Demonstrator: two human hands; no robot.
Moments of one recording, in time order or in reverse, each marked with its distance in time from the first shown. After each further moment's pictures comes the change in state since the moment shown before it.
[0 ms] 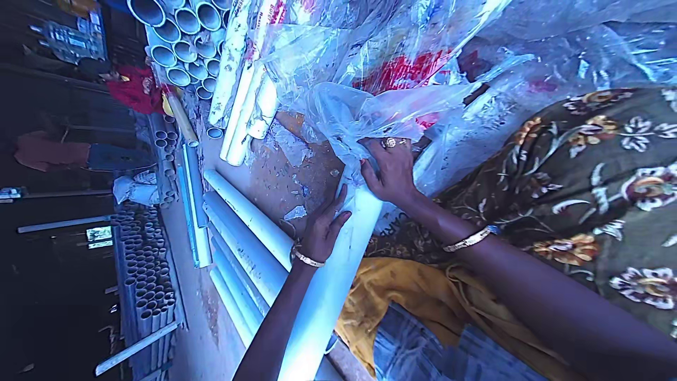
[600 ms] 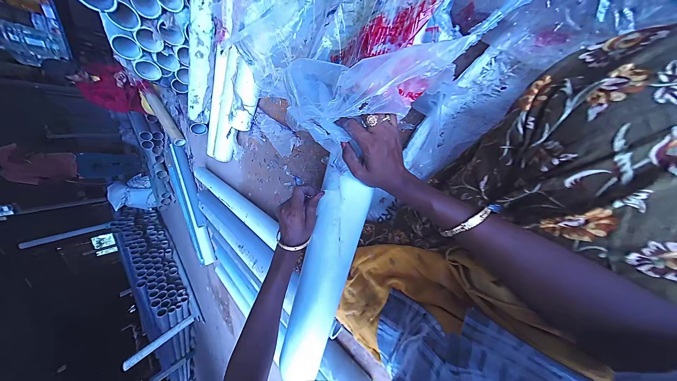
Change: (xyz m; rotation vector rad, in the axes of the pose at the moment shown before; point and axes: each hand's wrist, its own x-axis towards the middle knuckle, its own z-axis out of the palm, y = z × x) left_hand 0.009 -0.032 -0.013 0.417 0.264 0.252; right_hand 0.007 -0.006 0.002 0.000 -0.047 0.013
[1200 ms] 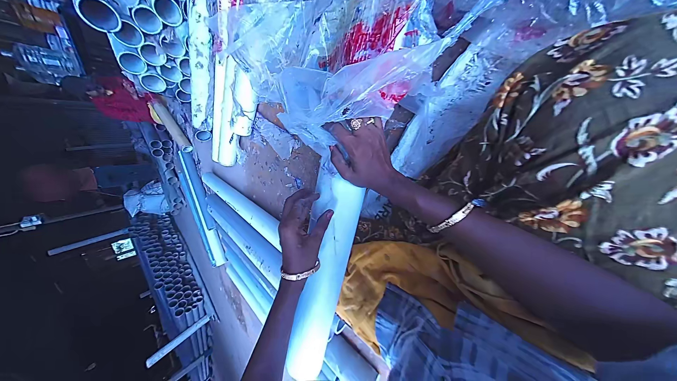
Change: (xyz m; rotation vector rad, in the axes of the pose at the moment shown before) left_hand 0.000 0.063 -0.026 -0.322 -0.118 -0.415; right_hand -0.001 -0.001 -0.001 0.008 0.015 0.014
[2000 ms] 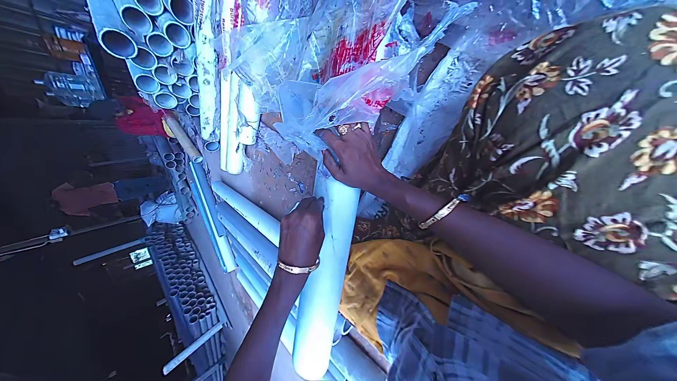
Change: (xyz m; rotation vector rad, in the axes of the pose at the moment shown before) left_hand 0.020 0.057 -0.007 0.721 -0.277 0.155; right_hand 0.003 -0.002 -0.004 0.020 -0.045 0.016
